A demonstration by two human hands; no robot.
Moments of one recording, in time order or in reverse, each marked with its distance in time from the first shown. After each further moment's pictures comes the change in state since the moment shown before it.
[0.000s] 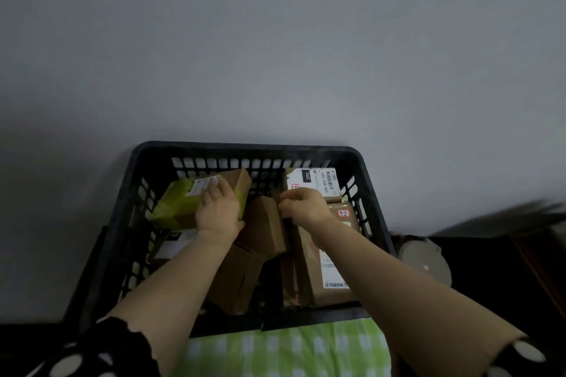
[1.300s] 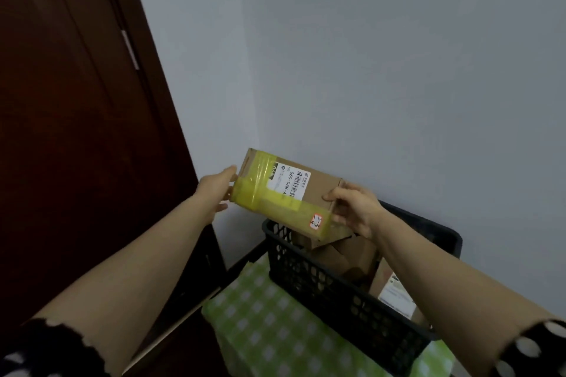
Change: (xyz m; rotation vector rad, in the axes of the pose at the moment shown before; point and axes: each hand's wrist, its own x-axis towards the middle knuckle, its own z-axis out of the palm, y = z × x) left_hand -0.385 -0.050 -0.158 -1.425 0.685 -0.706; right_hand -0.209 -0.039 -0.059 0.358 -0.776 -0.384
